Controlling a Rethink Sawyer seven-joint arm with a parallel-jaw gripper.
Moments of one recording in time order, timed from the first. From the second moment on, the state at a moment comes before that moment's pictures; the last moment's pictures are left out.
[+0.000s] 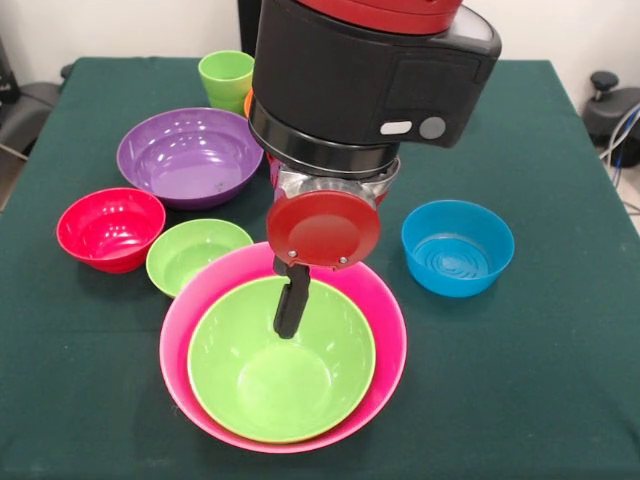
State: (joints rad) arm -0.13 -0.03 -0.45 0.31 0.26 1.17 3.08
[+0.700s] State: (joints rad) arm -0.14 -0.06 -0.42 0.35 0.26 1.16 3.07
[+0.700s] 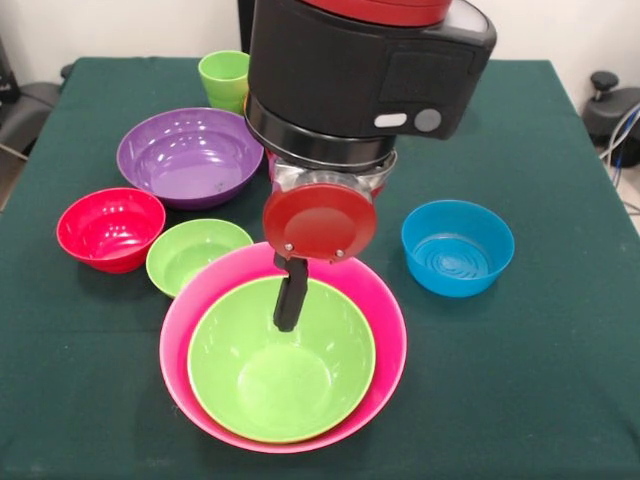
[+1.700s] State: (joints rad) arm -0.20 -0.34 -0.34 0.91 0.20 0.88 2.66
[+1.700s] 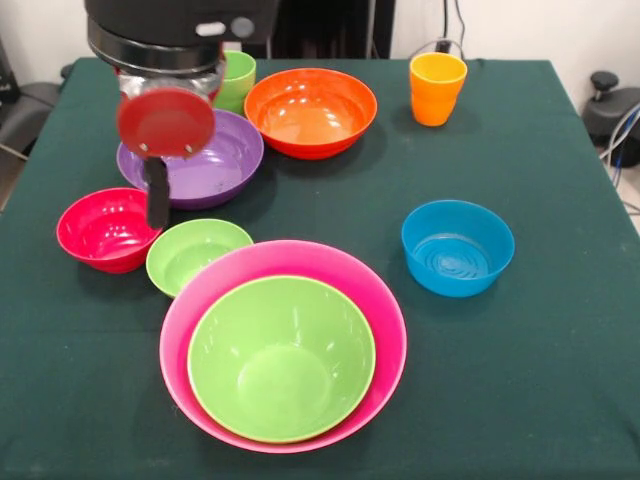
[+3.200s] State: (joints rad) arm -0.26 -0.53 -0.03 1.31 -0.02 0.69 2.35
